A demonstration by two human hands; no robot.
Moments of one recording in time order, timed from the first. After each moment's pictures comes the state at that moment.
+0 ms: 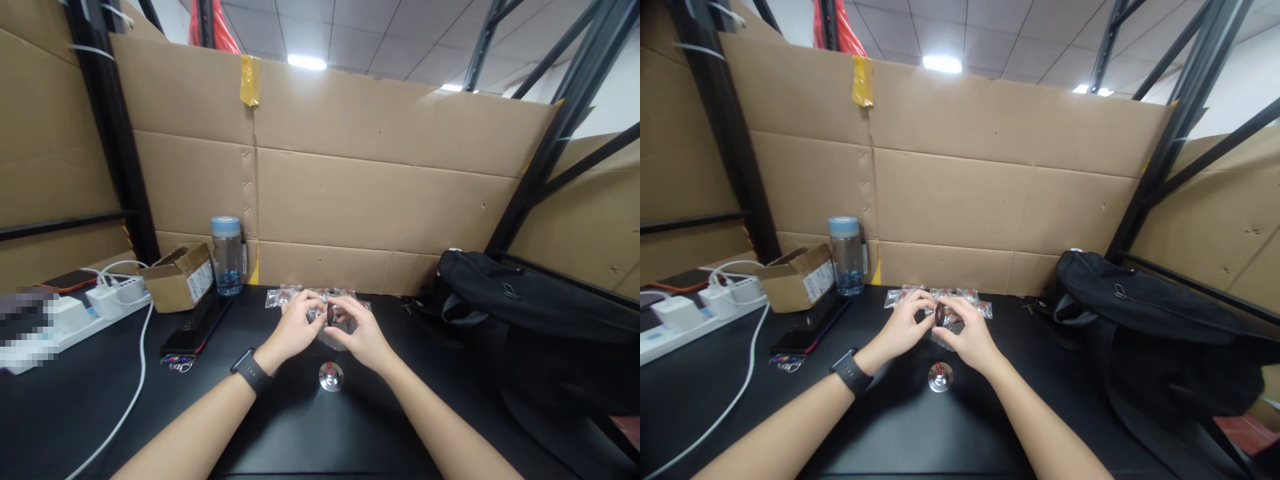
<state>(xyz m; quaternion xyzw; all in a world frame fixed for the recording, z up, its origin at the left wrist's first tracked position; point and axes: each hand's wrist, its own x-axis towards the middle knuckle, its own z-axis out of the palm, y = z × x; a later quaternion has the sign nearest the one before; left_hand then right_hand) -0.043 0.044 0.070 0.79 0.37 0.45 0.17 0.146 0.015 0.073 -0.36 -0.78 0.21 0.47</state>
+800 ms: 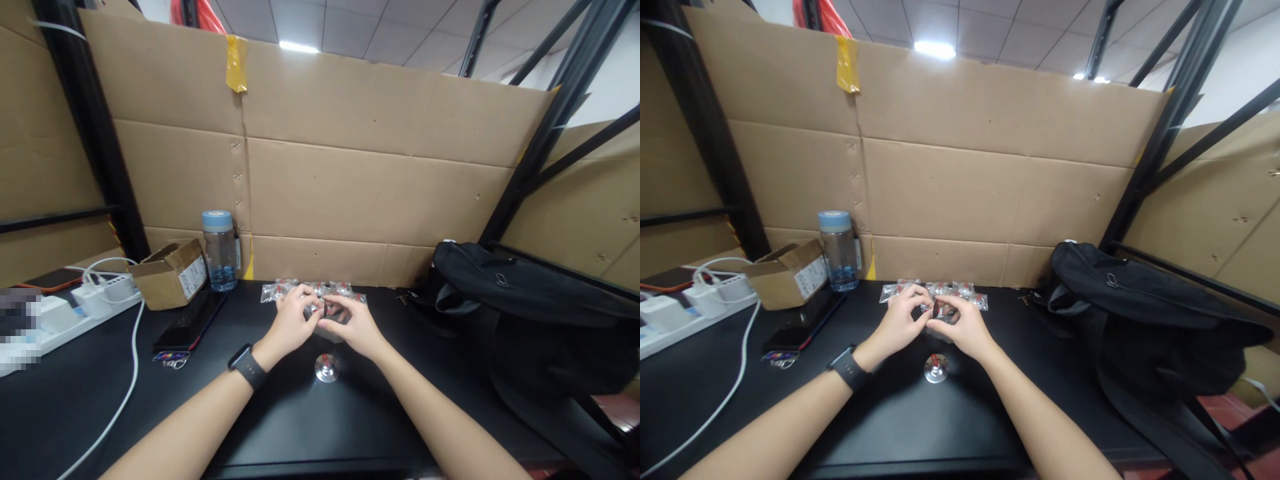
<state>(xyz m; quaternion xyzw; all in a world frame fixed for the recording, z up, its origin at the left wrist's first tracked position) -0.040 0.036 0.068 0.81 0.40 0.42 0.10 0.152 0.026 0.058 -0.45 -0.75 0.21 0.44</state>
